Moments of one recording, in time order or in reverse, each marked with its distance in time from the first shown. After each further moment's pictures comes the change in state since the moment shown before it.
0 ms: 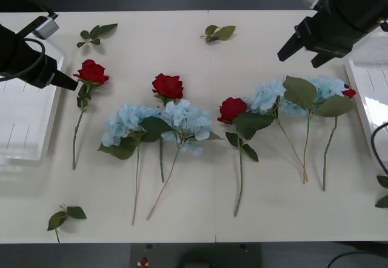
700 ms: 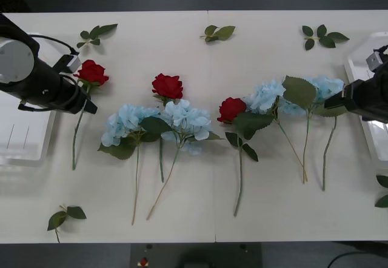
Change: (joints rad) right arm 0.673 -0.298 -0.060 -0.605 0.033 -0.387 -0.400; left arm -0.031 -0.010 -0.390 -0.006 -0.208 -0.252 0.467
